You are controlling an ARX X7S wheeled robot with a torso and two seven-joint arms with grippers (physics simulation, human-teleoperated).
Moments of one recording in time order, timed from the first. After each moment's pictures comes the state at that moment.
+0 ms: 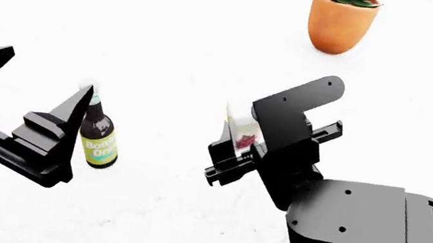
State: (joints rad) left arm -0.66 -1.15 -0.12 0.88 -1.88 -0.84 -0.81; right arm 1.32 0.69 -1.27 -0.43 1.35 0.56 0.89
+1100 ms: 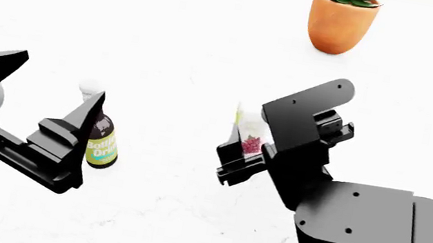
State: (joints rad) left arm -0.73 -1.13 -0.04 0.88 -1.89 -0.86 -0.82; right arm 1.30 0.72 -1.25 -0.42 1.31 0.58 0.88
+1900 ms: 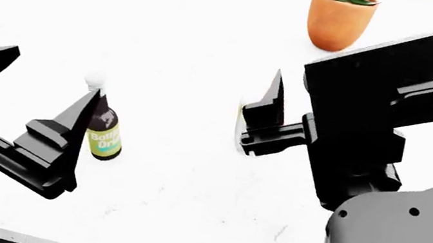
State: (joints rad) left arm -0.70 -1.15 -0.10 0.92 -1.93 -0.84 -0.83; right arm 1.57 0.75 -1.17 -0.70 1.62 0.74 1.42
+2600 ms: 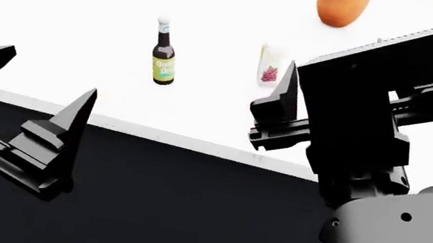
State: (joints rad) left arm -0.68 -1.15 -0.14 0.92 -1.93 -0.84 -0.83; right arm 1.65 0.73 -1.23 -0.72 1.64 0.79 1.54
